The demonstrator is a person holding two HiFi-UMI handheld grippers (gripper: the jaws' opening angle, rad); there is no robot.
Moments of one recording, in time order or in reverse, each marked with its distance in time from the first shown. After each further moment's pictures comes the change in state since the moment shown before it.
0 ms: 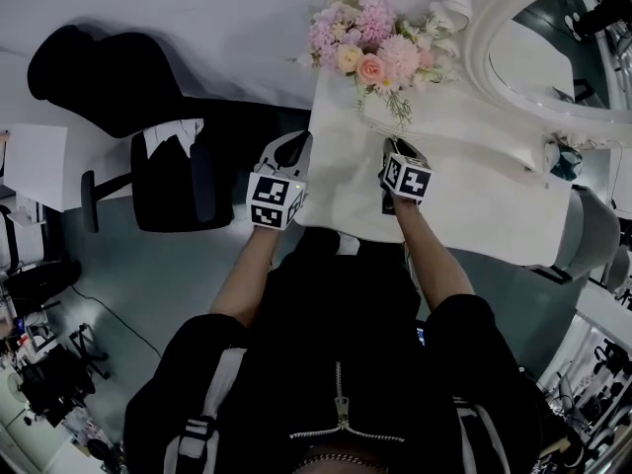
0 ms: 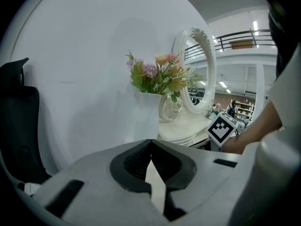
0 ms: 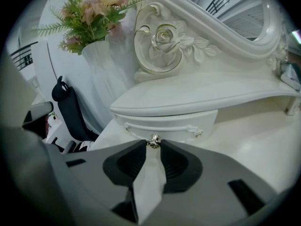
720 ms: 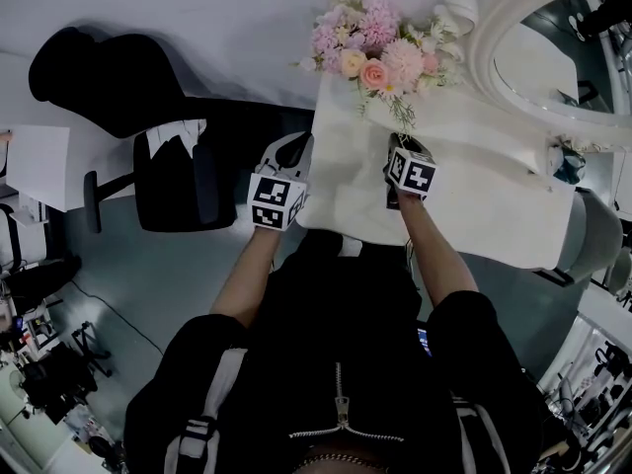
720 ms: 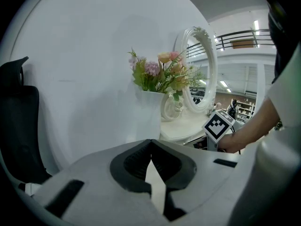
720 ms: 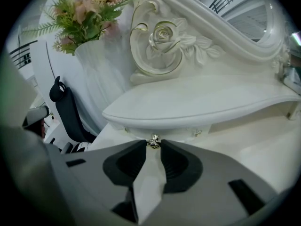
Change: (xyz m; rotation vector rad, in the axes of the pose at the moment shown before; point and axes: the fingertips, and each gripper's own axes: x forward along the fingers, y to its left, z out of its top) left arm 0.003 0.006 -0.002 -0.002 0.015 0.003; right arm 0.012 -0.009 0.014 0.003 -0.003 -0.022
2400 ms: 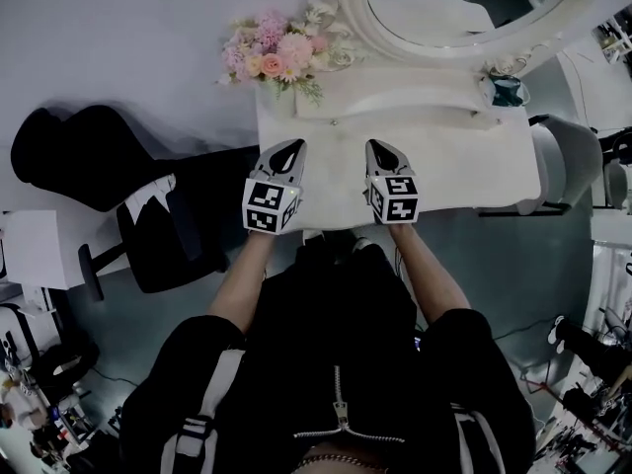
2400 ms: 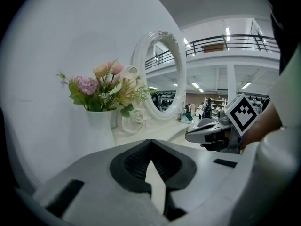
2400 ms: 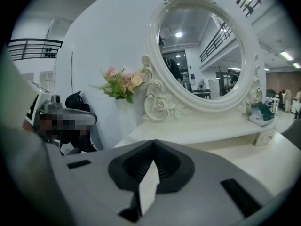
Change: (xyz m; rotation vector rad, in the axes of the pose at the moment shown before) left arm 0.006 -0.132 0.042 0.161 -0.069 -0.269; right arm -0.179 -0.009 0.016 -0.125 -0.367 -0.017
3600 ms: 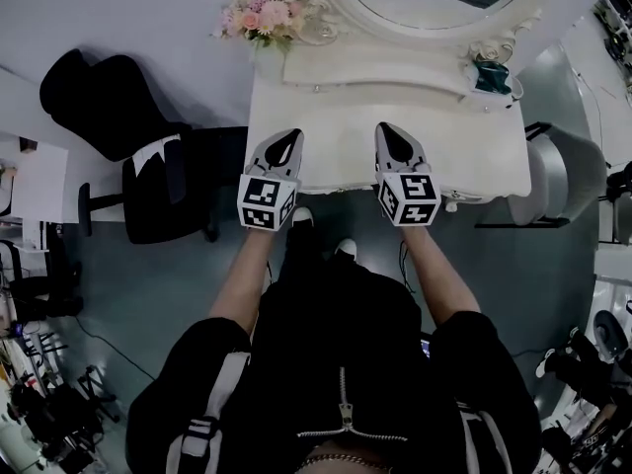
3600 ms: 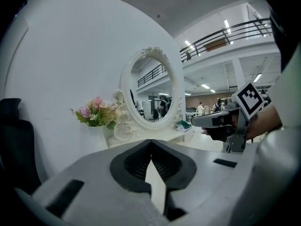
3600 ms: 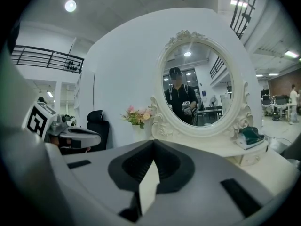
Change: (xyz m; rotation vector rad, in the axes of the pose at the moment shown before) left arm -0.062 -0.142 0.032 0.039 -0.098 0.199; right arm -0.165 -0.036 0.042 -0.067 -0.243 0.152
